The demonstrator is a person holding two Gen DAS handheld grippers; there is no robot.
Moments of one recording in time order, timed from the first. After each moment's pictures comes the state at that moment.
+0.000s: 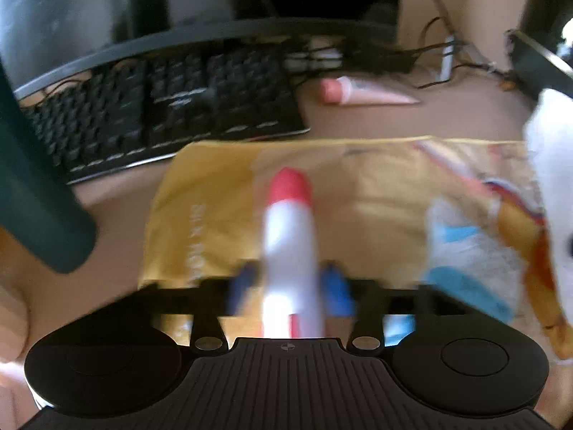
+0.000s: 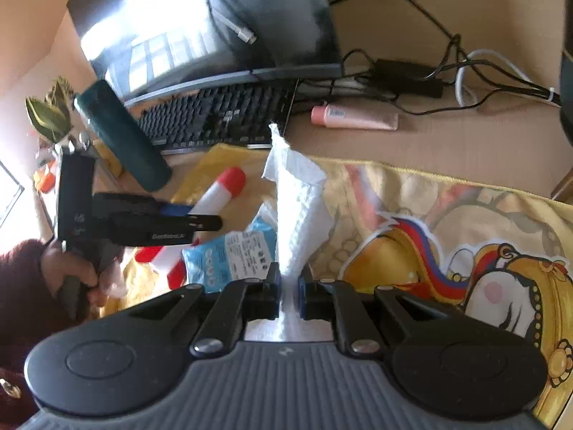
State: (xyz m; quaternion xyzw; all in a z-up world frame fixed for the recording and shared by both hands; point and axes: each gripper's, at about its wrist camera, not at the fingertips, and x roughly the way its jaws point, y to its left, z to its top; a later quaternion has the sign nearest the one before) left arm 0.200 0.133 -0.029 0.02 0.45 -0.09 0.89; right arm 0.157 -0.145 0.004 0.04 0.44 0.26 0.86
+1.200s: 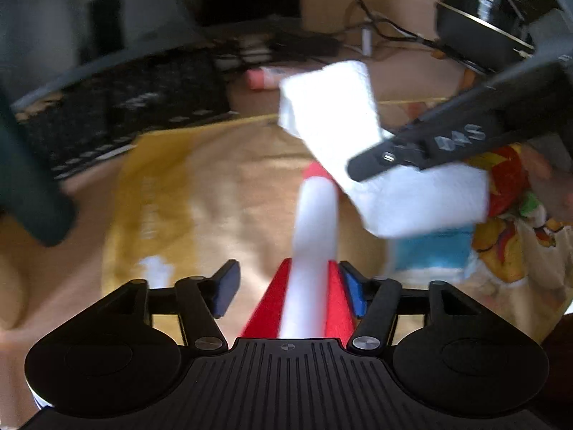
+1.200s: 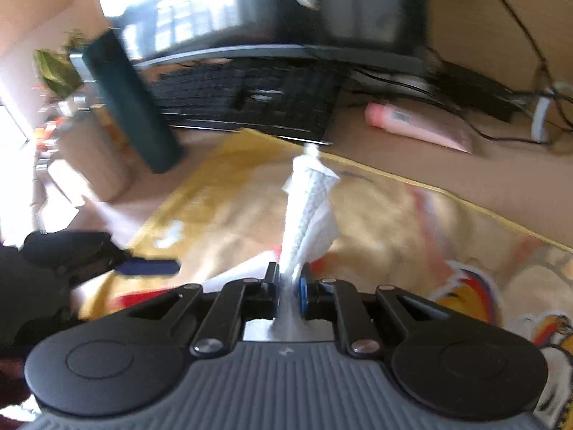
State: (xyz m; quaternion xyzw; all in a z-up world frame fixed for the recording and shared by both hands) left arm 0.125 0.112 -0.016 0.08 0.44 -0.12 0.89; right arm 0.193 -0.059 -0.014 -0.03 0.45 0.32 0.84
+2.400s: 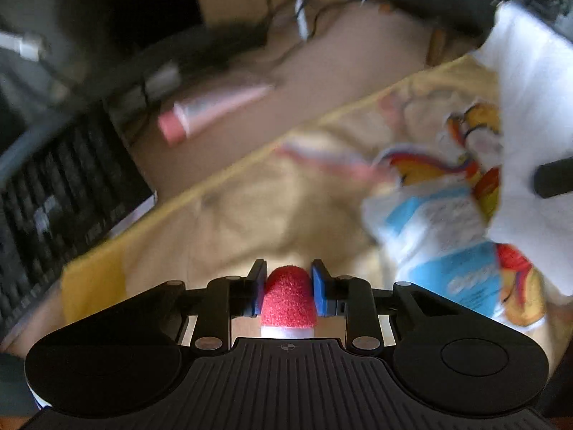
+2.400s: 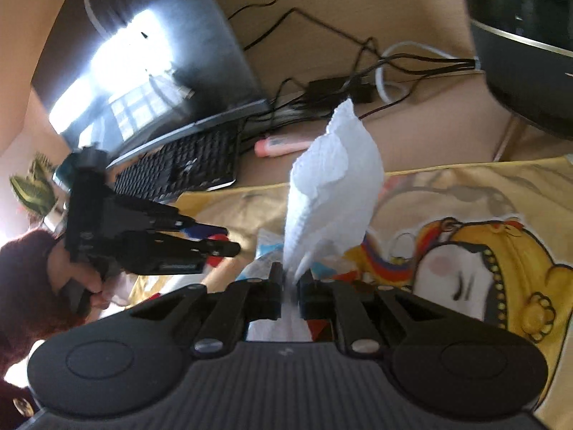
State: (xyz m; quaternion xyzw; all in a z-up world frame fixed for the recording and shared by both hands) left arm 0.231 0.033 -0.019 0.18 0.47 -0.25 0.83; right arm 0.133 -0.204 0.006 0.15 0.41 0.20 0.88
